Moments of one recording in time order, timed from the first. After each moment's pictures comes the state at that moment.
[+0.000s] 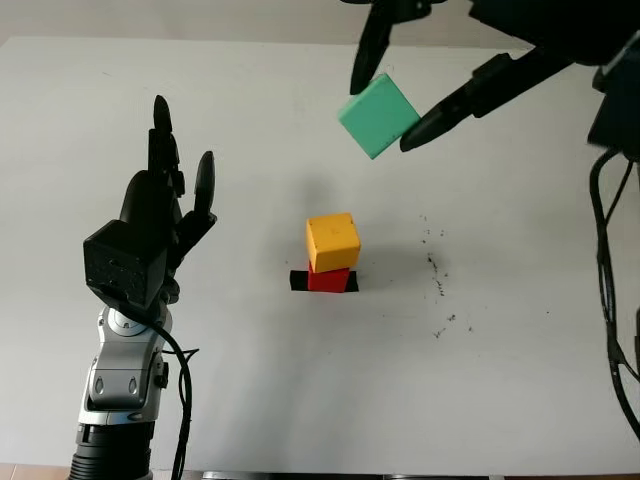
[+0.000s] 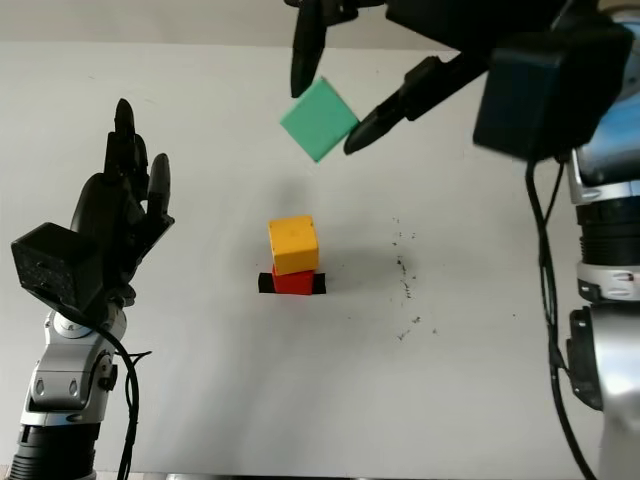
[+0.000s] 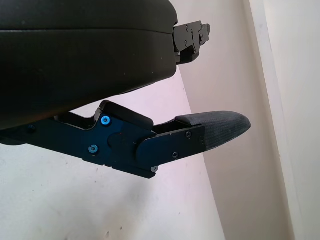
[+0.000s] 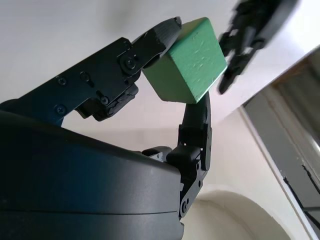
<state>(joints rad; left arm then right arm) -0.27 0.18 0.12 -0.12 0.03 0.10 0.00 -1.09 -0.68 0.10 0.20 0.04 -0.11 0.80</state>
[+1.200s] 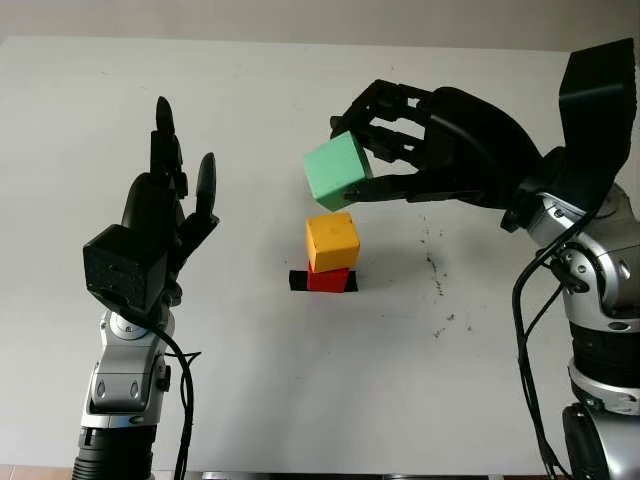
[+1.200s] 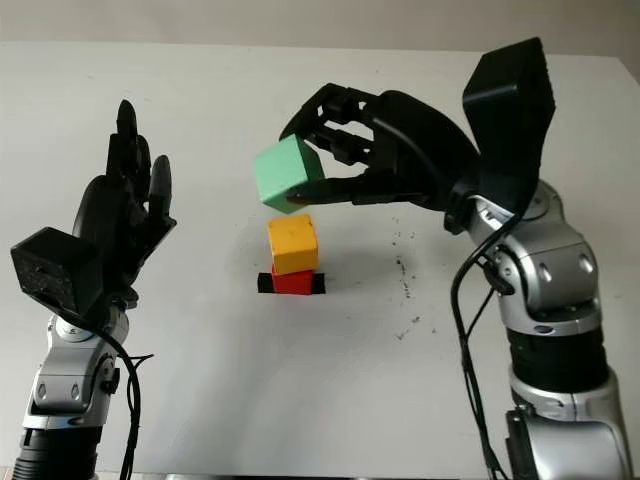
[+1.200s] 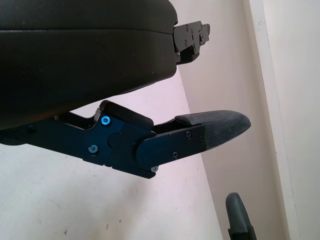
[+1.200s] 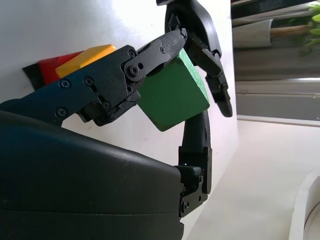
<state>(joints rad) -0.26 0.18 0.12 -0.12 0.02 0.08 -0.01 -0.67 -0.44 0.00 -0.23 0.32 0.72 0.51</state>
